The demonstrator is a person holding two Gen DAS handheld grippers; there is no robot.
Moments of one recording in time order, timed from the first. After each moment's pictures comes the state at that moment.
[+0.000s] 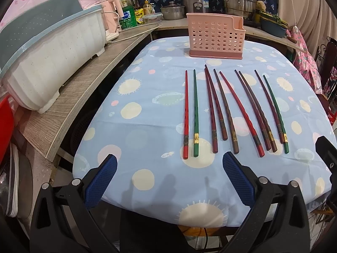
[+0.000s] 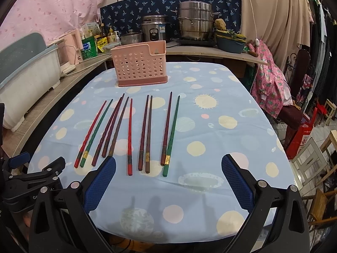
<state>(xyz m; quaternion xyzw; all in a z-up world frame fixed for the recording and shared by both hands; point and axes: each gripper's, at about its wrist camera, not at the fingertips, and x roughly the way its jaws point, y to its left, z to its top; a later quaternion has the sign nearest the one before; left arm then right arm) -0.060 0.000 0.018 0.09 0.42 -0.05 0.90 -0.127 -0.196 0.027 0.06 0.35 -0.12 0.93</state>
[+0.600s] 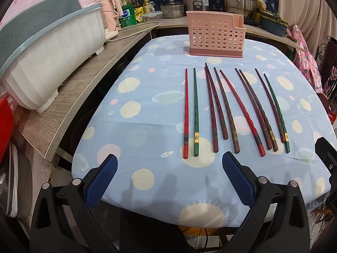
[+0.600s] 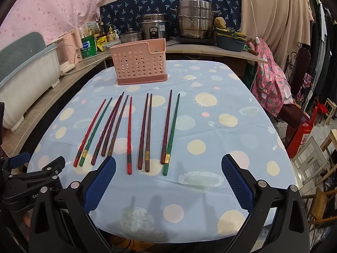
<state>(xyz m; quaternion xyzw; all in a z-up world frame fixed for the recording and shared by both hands) -0.060 0.000 0.015 0.09 0.43 -0.05 0.90 -0.128 -0.195 0.025 0.06 0.35 -0.12 0.93</state>
